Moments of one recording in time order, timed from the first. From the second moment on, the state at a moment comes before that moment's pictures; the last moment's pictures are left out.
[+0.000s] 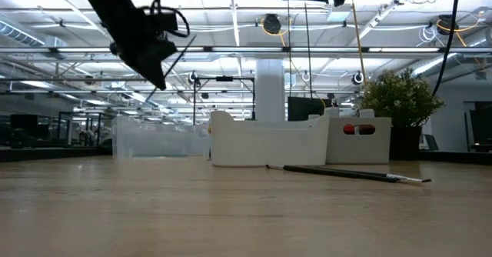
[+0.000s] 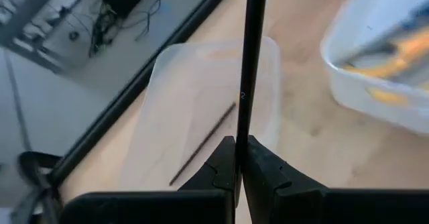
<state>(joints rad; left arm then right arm) -0.05 1.34 0.90 -0.69 -0.76 -0.51 0.40 1.42 0.85 0.38 0.75 -0.05</state>
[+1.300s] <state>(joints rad) 0.22 1.34 0.92 -0.25 -0.24 -0.15 0.38 1.43 0.77 0.21 0.36 0.22</state>
